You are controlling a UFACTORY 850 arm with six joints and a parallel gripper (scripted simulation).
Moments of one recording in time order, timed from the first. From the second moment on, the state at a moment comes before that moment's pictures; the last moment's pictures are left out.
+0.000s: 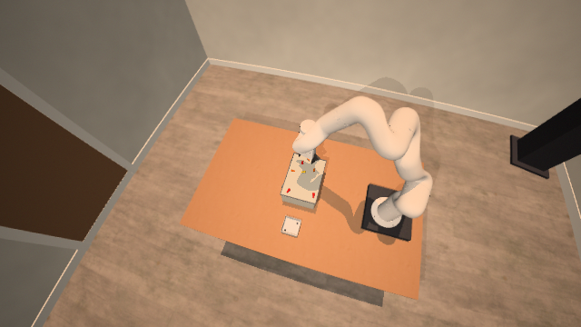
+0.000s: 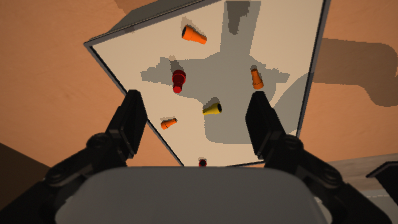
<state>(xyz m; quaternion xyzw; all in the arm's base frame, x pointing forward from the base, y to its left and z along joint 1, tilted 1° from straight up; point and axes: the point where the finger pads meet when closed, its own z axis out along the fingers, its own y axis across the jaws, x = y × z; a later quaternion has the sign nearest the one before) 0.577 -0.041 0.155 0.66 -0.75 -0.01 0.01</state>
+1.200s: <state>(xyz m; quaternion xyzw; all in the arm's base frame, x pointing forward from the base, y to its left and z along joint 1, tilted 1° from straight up) 0.559 0.004 0.170 0.69 -0.72 -0.01 0.01</state>
